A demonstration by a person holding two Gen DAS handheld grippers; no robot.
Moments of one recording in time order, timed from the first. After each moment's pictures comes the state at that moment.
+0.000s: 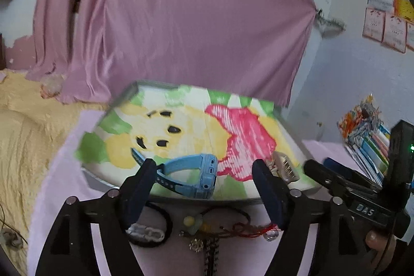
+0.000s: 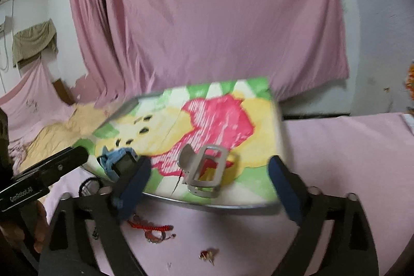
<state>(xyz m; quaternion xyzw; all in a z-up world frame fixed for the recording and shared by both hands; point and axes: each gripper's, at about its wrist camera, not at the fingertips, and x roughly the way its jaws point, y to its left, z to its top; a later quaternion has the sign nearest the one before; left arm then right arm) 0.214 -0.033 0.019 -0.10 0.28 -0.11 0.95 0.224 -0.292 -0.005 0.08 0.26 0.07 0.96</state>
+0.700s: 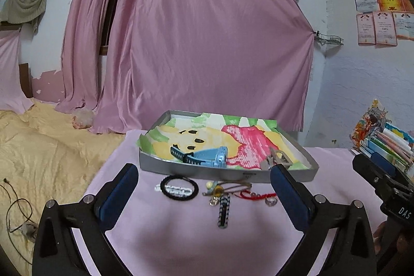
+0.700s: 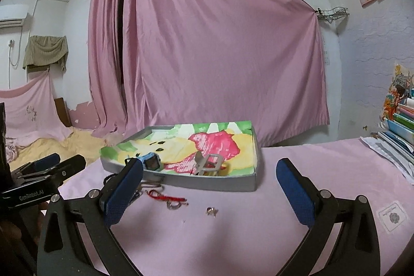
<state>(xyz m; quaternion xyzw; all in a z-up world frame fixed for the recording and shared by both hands) 0.100 -0.025 0.028 -0.07 0.17 -0.04 0.98 0.097 -0.292 0.011 0.04 0.11 0.04 0.99</state>
